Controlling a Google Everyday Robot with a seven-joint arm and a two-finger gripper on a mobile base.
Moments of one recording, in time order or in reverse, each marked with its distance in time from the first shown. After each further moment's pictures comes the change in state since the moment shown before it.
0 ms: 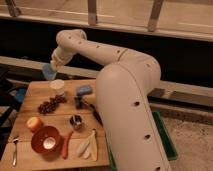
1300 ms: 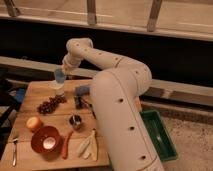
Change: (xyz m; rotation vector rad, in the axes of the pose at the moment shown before) arm 0.037 -0.071 0.055 0.031 0.054 0.156
